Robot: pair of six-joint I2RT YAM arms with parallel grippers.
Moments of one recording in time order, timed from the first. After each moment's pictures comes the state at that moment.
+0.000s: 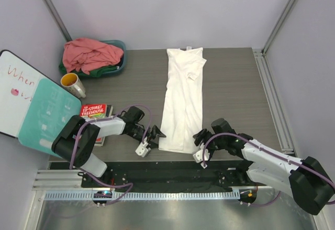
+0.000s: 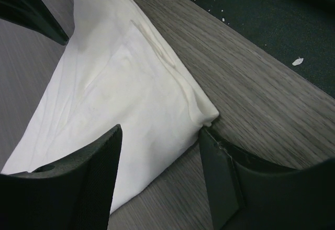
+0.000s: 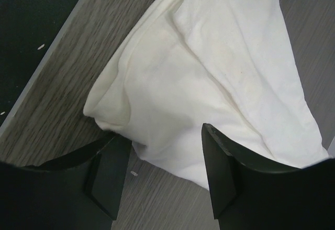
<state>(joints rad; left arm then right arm) -0.52 1.54 0.59 -0.34 1.06 2.04 0.65 0.97 0.29 -0.23 -0.53 -1.57</state>
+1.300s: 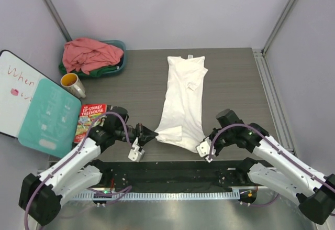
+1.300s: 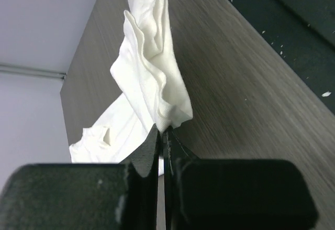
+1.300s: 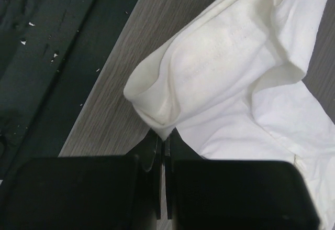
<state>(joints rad) -0.54 0.91 0.54 -0.38 0.98 1.63 0.67 0.83 0.64 -0.82 -0.58 -1.40</state>
